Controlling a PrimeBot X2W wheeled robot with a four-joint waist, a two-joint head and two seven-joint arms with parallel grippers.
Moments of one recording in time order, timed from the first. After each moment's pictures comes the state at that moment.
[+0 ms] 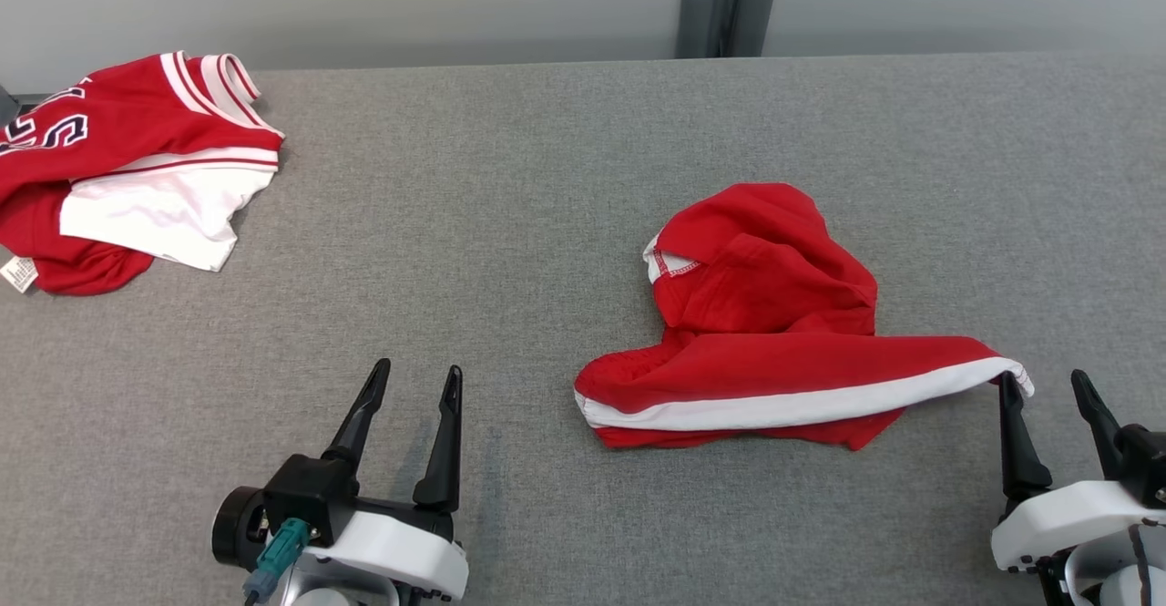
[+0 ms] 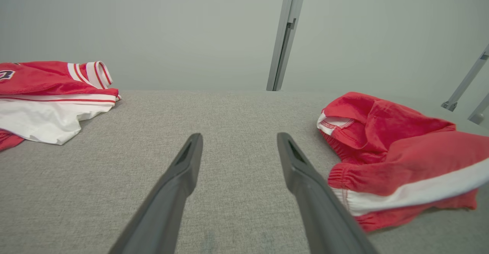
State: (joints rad) left arm -0.08 0.05 -0.24 0.21 -0.24 0.04 -0.26; right arm -0.17 -0.10 -0.15 0.47 0.08 0.13 -0.26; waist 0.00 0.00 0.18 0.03
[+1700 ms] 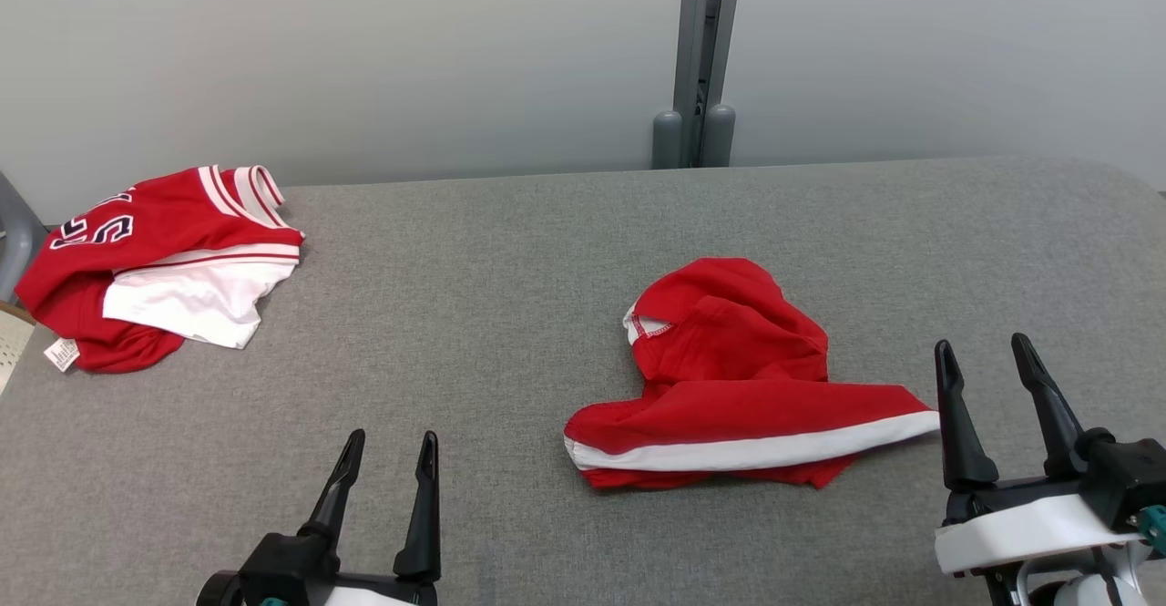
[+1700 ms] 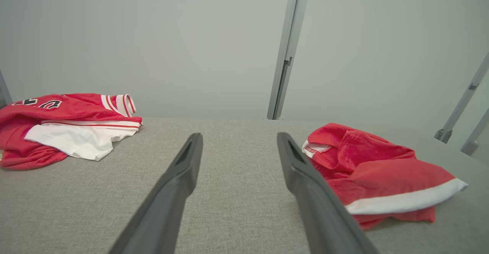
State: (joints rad) left arm 0.08 0.05 -0.21 0.11 -0.24 0.07 -0.26; right arm -0.07 -0.05 -0.03 0.14 0.12 0.13 -0.26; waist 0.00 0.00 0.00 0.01
